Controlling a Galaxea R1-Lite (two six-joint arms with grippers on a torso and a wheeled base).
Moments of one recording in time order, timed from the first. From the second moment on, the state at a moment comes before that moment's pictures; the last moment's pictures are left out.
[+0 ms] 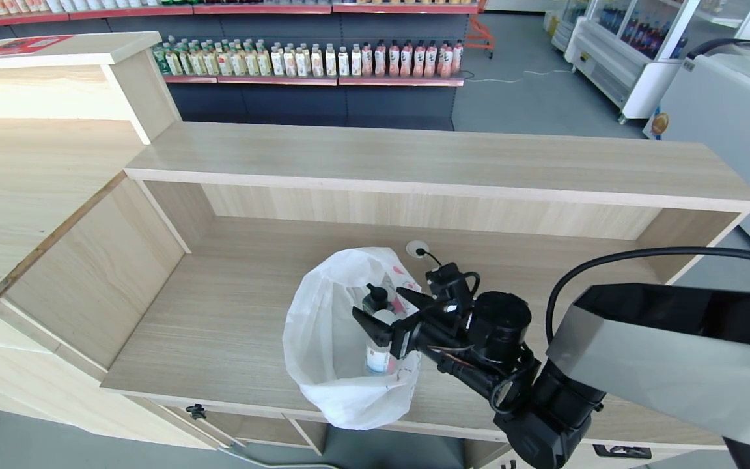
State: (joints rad) left arm 0.00 0.00 0.00 0.00 0.00 0.01; right arm 0.68 2.33 -0.84 -1.57 0.14 0.18
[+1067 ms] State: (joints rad) left arm 0.00 0.00 0.00 0.00 0.00 0.01; right arm 0.43 1.71 -0.14 -1.57 -0.09 0.05
